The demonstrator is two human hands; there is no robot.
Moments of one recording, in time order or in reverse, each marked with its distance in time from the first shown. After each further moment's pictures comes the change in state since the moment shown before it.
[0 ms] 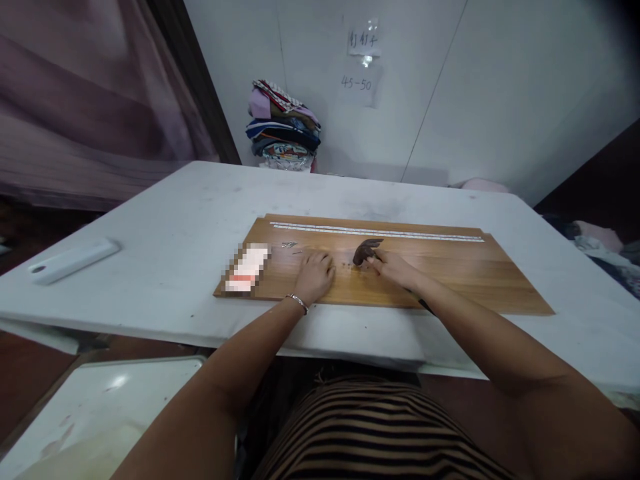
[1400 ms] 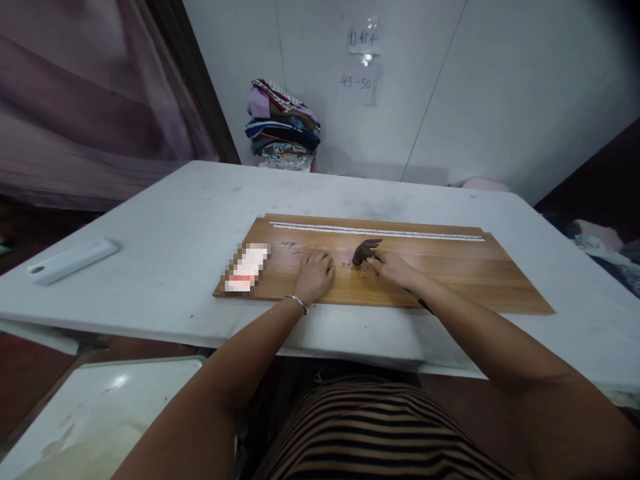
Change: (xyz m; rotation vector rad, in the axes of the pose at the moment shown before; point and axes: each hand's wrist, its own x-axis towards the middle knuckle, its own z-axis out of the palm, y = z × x) left_hand 0.000 0.001 -0.001 0.004 -0.014 -0.009; right_hand 0.002 0.000 0.002 -0.013 -0.012 0.013
